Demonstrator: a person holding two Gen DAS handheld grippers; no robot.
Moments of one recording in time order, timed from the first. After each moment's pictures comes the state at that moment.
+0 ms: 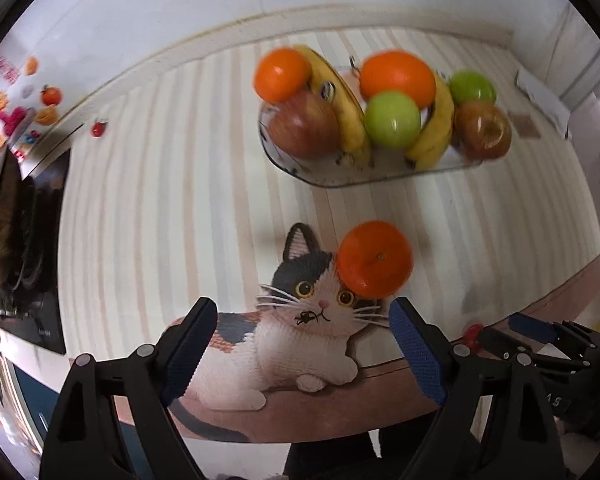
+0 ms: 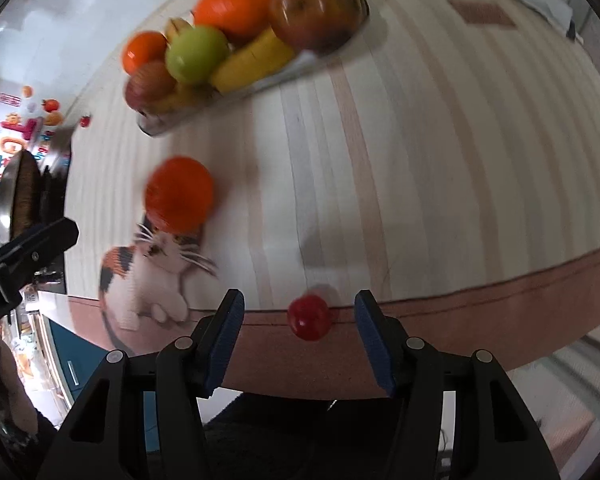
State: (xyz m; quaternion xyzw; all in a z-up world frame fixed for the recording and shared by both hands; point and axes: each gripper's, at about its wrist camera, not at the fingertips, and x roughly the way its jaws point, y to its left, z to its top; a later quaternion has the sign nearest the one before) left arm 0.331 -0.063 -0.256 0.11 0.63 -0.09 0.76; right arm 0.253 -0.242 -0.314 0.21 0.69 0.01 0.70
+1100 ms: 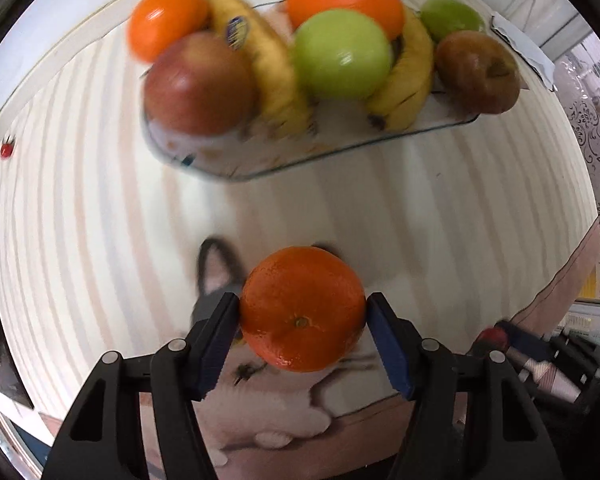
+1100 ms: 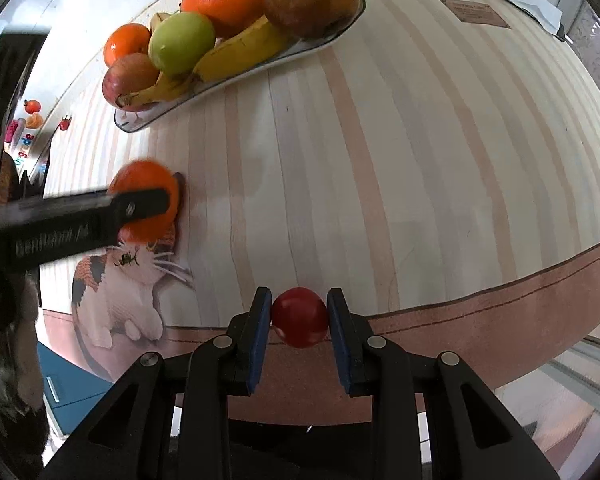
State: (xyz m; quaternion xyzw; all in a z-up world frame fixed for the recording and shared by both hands) left arm 0.364 -0.105 -0.331 0.12 0.68 -0.17 0.71; right arm 0.248 -0.231 -0.327 0.19 0.66 -0.02 0.72
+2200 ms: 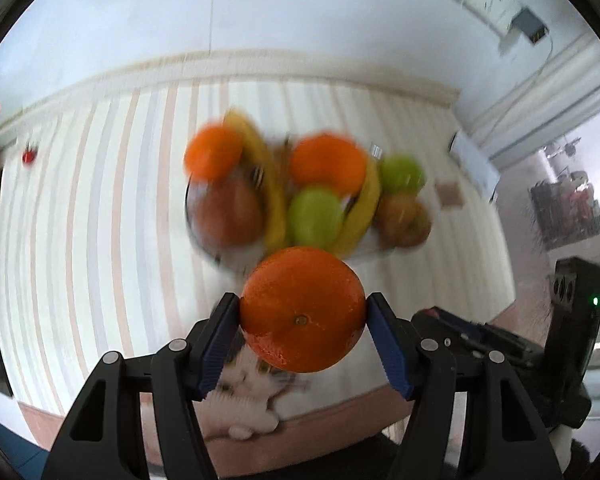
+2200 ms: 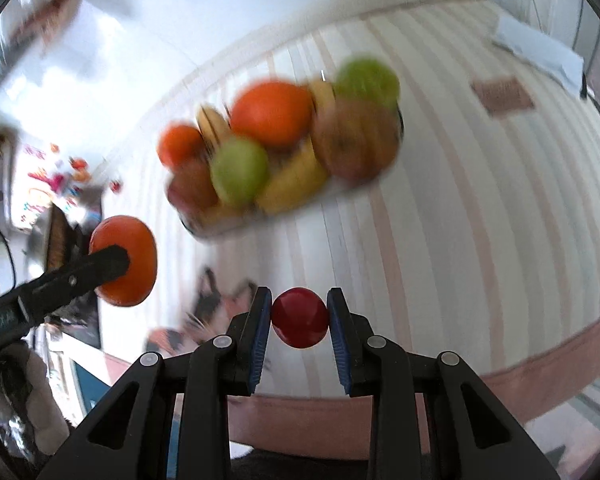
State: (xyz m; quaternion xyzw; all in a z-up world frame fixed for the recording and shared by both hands) left arm 0.407 -0.064 -0.204 -0.02 0.62 -0.20 0.76; right arm 0.328 -0.278 -0.244 0.26 0.59 0.03 0.76
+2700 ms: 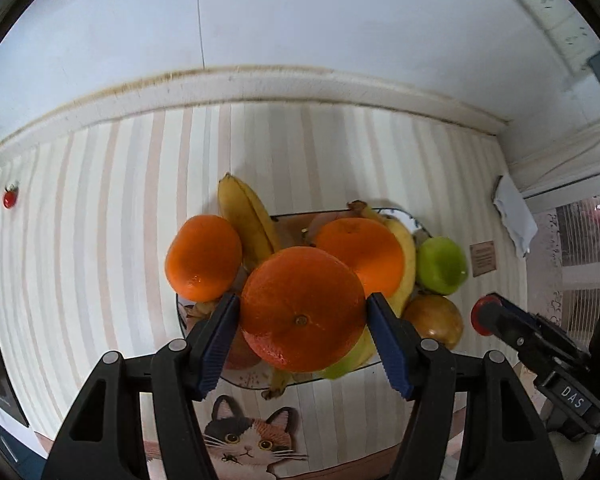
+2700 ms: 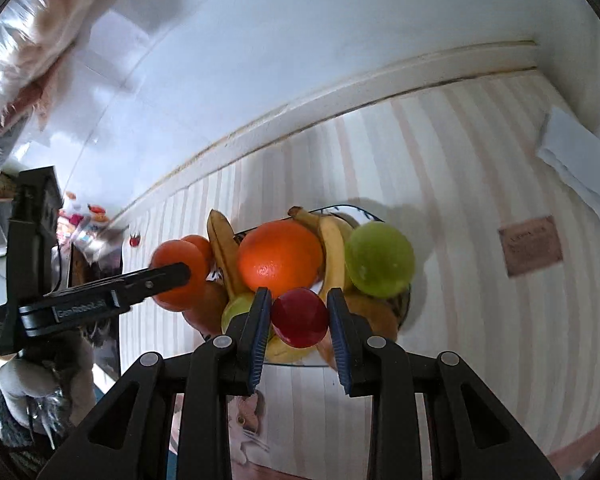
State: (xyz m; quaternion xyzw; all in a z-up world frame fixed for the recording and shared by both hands) left arm 0.515 -0.106 -0.251 -0.02 0.67 -0.15 0.73; right arm 0.454 -0.325 -0.239 0.24 0.58 0.07 0.77
